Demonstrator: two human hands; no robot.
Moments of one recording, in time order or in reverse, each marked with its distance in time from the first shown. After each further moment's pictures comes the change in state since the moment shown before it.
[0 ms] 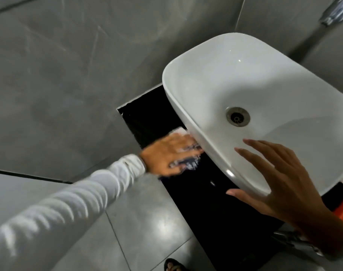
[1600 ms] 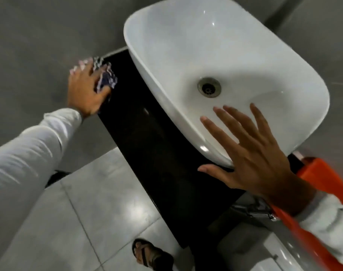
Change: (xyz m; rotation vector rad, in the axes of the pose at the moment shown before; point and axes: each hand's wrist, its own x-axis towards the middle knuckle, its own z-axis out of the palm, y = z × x) left_hand -0.029 -0.088 0.007 -0.177 0.271 -0.930; right_hand -0.020 0.014 0.010 -0.296 0.016 -0.167
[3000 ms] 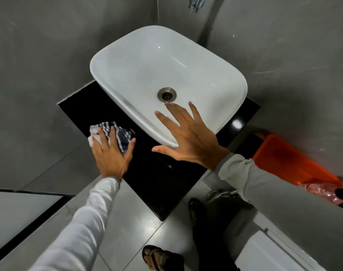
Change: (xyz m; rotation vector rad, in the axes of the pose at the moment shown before) left_hand -0.162 0.159 0.024 -0.047 0.005 -0.248; right_hand 0.003 -0.006 -0.010 0.091 -0.070 0.123
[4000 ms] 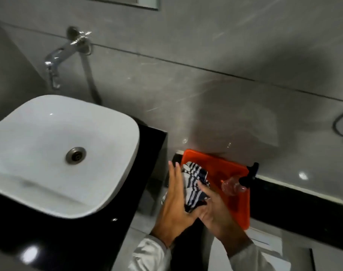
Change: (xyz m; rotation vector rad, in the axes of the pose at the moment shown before) left_hand -0.177 0.298 0.049 -0.605 -0.653 0.792; right_hand -0.254 0.097 -0.031 2.134 0.579 1.243
